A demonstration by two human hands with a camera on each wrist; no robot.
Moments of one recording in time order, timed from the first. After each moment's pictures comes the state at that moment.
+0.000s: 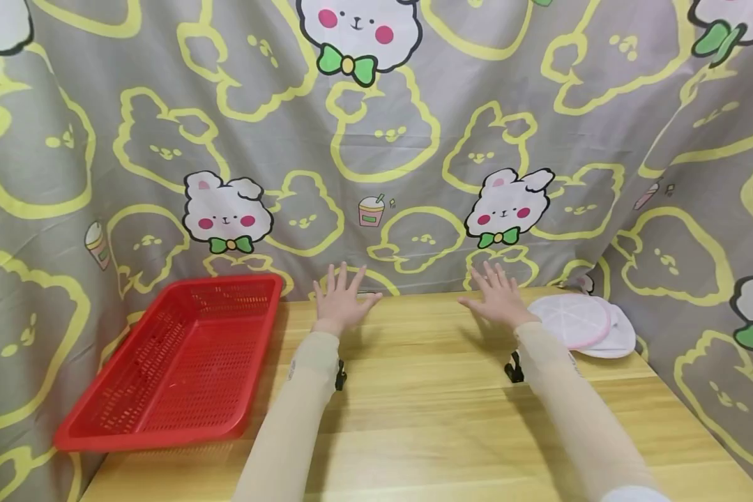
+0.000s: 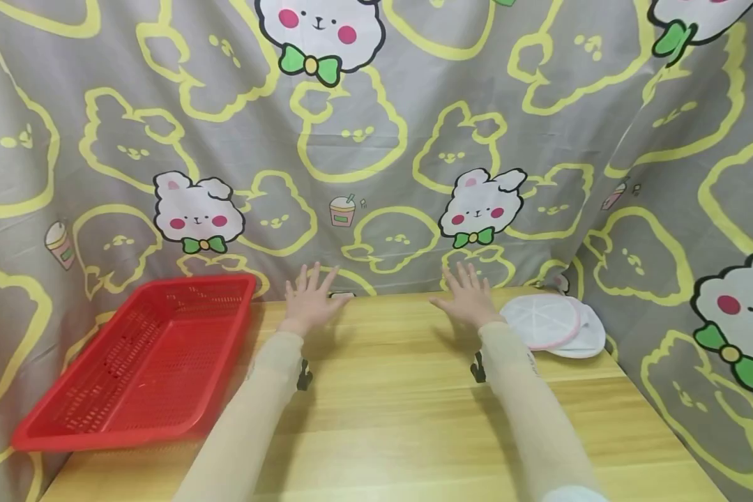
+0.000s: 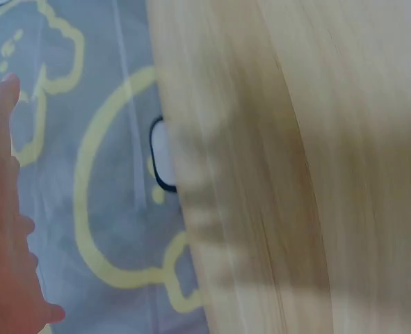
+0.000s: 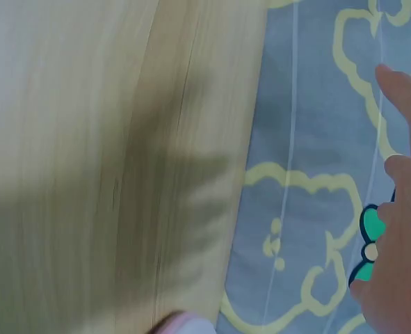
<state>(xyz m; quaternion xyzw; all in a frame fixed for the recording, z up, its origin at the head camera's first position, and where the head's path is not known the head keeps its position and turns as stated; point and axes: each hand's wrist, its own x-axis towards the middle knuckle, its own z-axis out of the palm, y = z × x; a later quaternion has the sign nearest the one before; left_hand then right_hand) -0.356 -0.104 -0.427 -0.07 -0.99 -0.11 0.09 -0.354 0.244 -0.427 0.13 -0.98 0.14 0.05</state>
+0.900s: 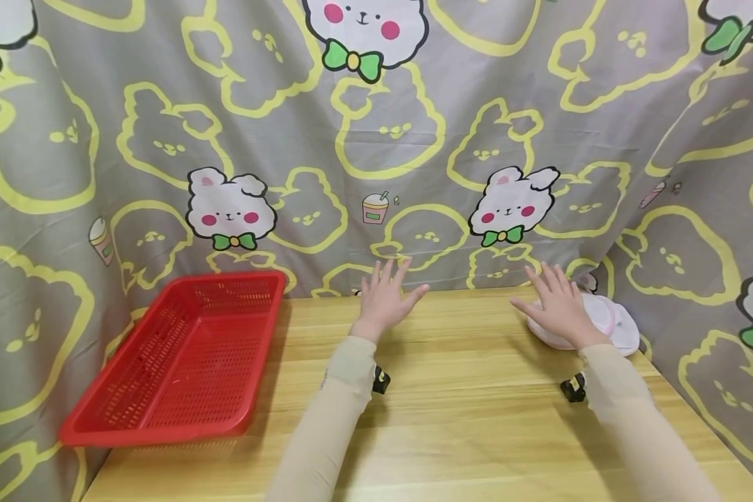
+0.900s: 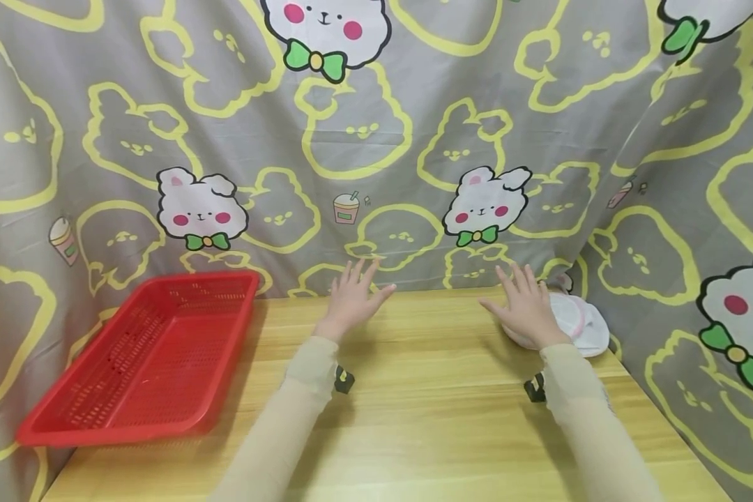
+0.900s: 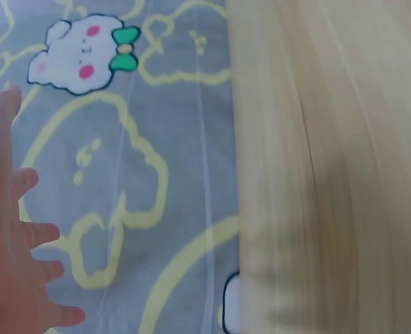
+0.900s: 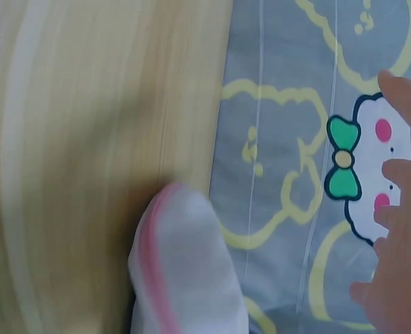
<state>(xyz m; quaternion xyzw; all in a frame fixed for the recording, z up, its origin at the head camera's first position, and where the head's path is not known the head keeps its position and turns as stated) -0.334 -0.032 -0.403 -0.15 -0.96 -0.23 0.11 -0.304 0.319 -0.408 0.09 -0.98 0.15 0.09</state>
